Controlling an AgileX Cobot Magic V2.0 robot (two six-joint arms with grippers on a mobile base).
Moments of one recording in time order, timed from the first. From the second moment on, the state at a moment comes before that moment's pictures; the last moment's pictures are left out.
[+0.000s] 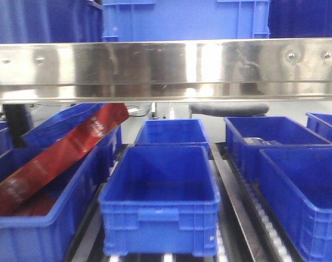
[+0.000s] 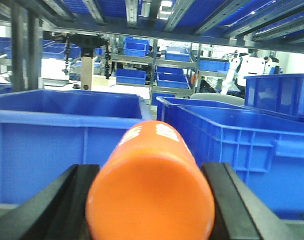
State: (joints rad) left arm -0.12 0.39 -0.63 -0.10 0.21 0.01; right arm 0.15 0.63 -0.75 0.05 0.26 0.05
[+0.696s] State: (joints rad) left arm -0.12 0.39 -0.63 -0.10 0.21 0.01; right arm 0.15 0.63 -0.75 0.05 0.26 0.05
